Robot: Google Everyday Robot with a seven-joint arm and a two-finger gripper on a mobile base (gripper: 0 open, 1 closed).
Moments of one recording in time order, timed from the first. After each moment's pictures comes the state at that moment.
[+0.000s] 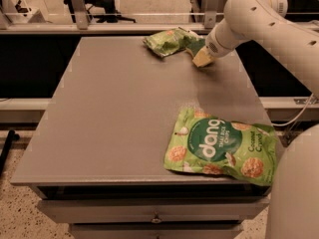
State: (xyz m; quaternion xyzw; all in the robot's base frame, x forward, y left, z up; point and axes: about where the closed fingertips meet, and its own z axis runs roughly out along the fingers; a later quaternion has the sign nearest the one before) arm 0.772 -0.180 0.844 -0.35 0.87 -0.02 0.34
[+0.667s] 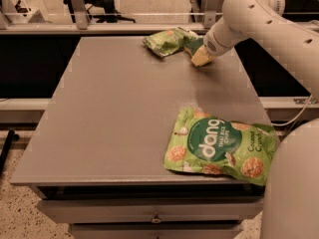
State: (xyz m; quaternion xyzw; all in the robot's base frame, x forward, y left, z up) arm 0.776 -0.175 0.844 -0.35 0.87 -0.02 0.34
